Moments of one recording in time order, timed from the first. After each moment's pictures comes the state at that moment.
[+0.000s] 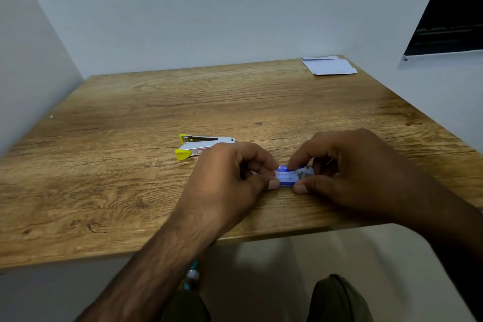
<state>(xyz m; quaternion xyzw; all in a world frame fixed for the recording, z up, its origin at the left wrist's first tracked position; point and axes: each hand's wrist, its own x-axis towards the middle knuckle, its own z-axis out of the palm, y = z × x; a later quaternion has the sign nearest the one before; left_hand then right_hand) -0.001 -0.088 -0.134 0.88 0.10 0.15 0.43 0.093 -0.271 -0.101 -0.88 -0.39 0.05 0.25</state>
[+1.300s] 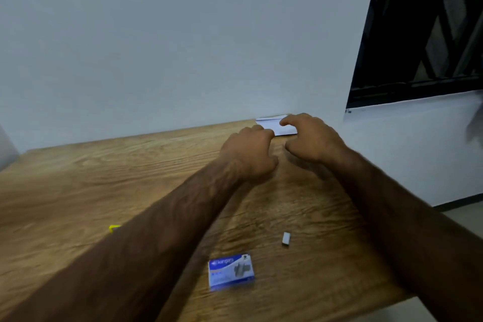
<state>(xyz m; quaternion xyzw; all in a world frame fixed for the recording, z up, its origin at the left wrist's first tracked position) 0.228 -0.117 -0.087 0.99 -0.03 0.11 0.06 0.303 -0.262 -0.093 -0.94 -0.21 -0.09 0.23</state>
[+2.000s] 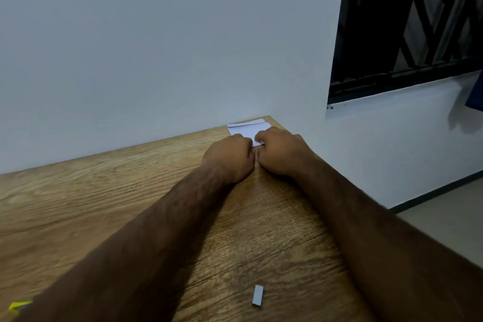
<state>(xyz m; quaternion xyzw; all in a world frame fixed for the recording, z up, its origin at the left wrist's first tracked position) 0.314 -0.119 -0.119 0.99 -0.03 0.09 0.04 0.366 -0.250 -0.133 -0.96 -0.23 -0.06 0.17</state>
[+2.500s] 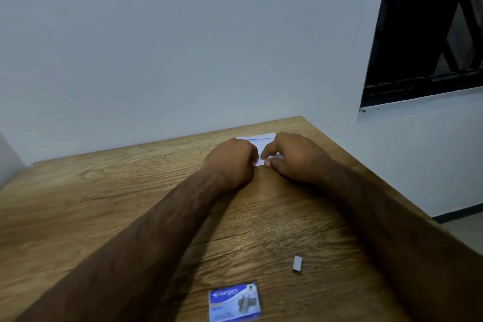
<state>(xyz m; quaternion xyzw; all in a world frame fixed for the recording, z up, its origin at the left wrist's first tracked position) 0.240 -0.070 -0.103 0.99 0.00 0.09 0.04 0.315 -0.228 -0.116 -0.91 -0.36 -0.06 0.20</state>
